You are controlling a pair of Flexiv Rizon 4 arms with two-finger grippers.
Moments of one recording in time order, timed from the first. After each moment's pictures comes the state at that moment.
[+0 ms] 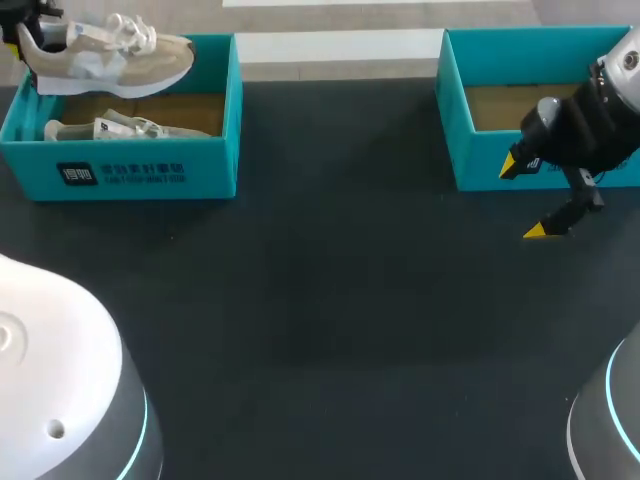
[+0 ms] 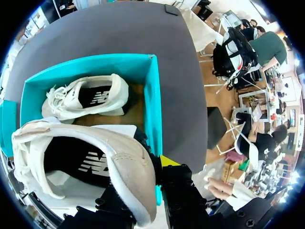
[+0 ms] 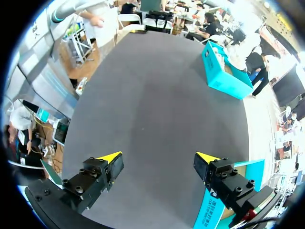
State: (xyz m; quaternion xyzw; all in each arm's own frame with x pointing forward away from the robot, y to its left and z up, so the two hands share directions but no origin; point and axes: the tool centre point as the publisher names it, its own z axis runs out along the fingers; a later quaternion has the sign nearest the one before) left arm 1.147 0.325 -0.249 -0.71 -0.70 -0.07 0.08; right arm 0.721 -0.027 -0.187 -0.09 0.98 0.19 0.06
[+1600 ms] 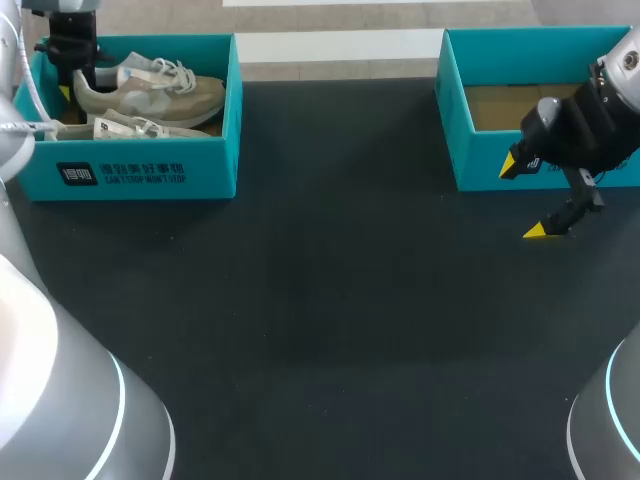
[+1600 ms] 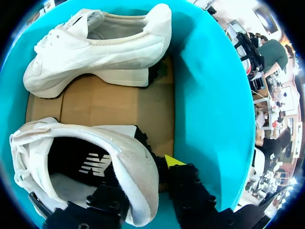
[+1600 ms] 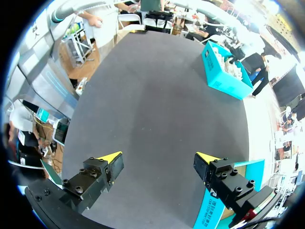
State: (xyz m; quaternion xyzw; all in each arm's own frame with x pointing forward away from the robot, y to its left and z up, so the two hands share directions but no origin) left arm 1.189 0.289 -0.371 -0.68 -0.72 -0.05 0.12; right arm 0.721 -0.027 -0.187 -0.09 0.98 0.19 0.06
